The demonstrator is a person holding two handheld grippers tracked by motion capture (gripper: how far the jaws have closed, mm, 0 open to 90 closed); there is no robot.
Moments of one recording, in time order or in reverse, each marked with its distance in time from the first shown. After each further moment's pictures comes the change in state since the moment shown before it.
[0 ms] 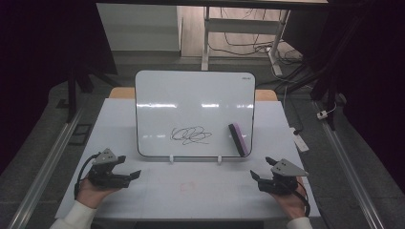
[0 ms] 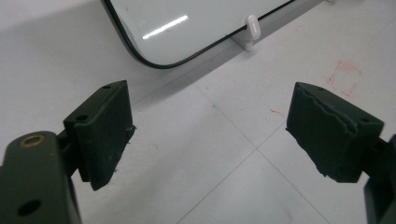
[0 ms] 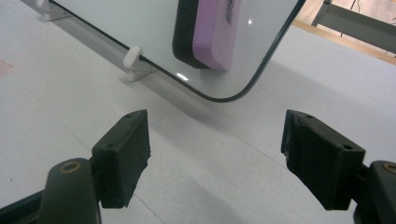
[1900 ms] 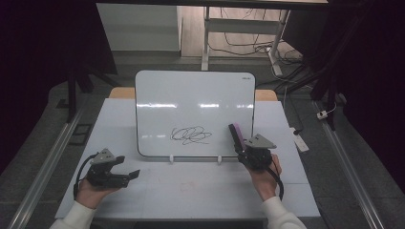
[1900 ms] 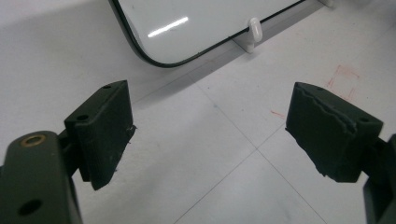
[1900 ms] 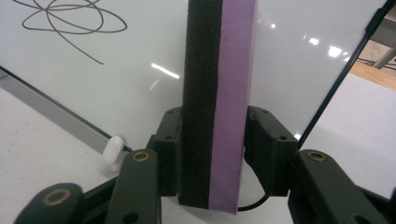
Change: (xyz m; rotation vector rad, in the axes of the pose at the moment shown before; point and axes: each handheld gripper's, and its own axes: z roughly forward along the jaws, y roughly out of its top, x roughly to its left) left arm 0.002 -0.002 -0.002 -0.008 -0.003 -0.027; right arm 0.023 0.075 0.061 0.079 -0.136 0.053
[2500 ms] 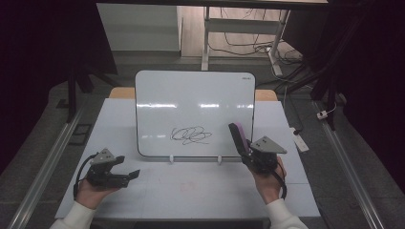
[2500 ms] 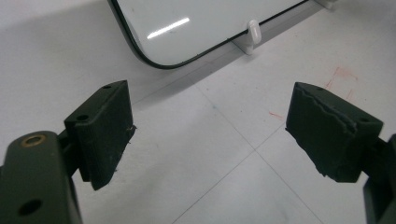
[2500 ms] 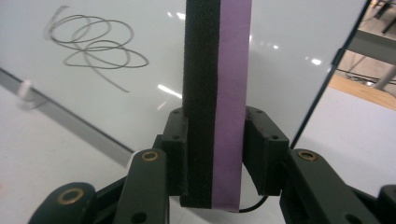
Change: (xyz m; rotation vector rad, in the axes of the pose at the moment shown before) left arm -0.002 0.001 -0.001 -0.006 0.004 -0.007; right arm 0.001 0.004 -0.029 -0.100 0.045 0.031
